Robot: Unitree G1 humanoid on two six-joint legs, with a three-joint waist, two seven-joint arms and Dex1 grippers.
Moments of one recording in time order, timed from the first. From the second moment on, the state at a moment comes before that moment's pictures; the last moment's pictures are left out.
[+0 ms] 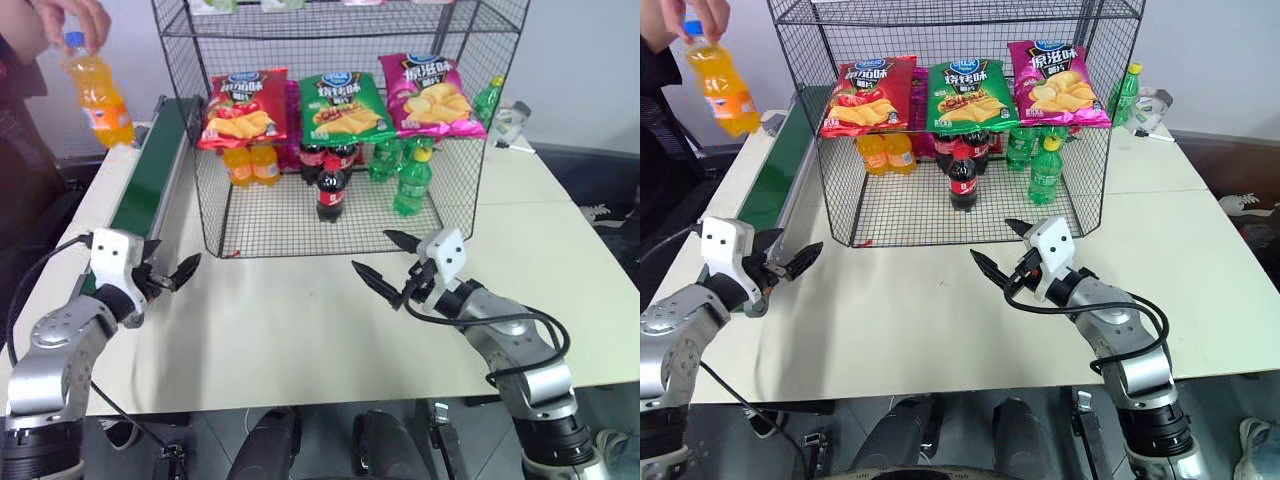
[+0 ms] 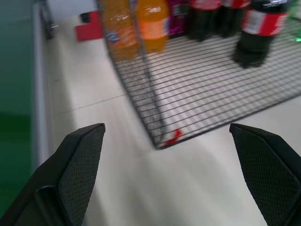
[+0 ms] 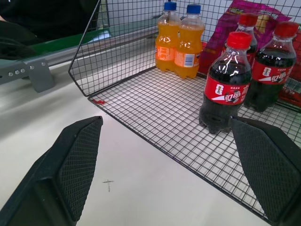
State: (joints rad) left arm -0.06 0.59 0.37 -0.19 -0.44 0.48 -0.51; right arm -0.15 -0.43 0.04 -0.39 0.34 0.38 0.56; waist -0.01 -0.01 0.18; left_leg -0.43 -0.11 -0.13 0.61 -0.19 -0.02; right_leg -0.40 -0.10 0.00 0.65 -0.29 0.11
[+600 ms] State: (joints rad) left arm -0.08 0.52 0.44 -0.15 -0.41 0.42 -0.32; right arm -0.15 -0.41 0.05 -0.39 0.33 0.37 0.56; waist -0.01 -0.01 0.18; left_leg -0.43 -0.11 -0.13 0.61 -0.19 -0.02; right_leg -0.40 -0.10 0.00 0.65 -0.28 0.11
